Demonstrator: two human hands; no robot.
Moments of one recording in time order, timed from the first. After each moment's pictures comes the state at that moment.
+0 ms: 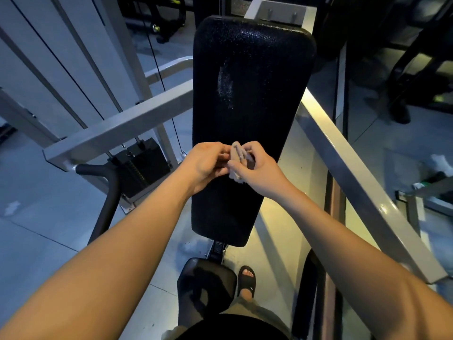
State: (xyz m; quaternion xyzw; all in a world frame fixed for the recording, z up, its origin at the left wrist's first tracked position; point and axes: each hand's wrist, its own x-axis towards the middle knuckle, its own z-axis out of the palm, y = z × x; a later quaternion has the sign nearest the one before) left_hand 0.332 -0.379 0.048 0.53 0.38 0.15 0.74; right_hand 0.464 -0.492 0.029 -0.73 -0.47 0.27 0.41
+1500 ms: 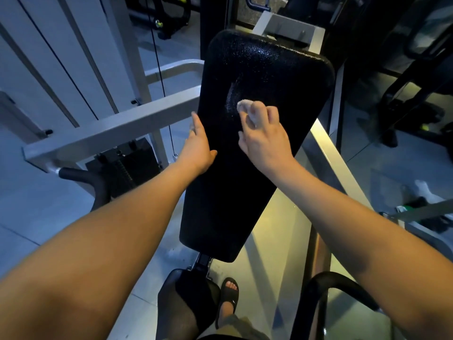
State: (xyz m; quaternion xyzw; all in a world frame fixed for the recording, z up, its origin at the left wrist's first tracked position) left_hand 0.368 -0.283 0.014 0.81 0.48 0.08 0.32; right_hand 0.515 -0.394 0.056 -0.70 -0.63 -0.30 0.11
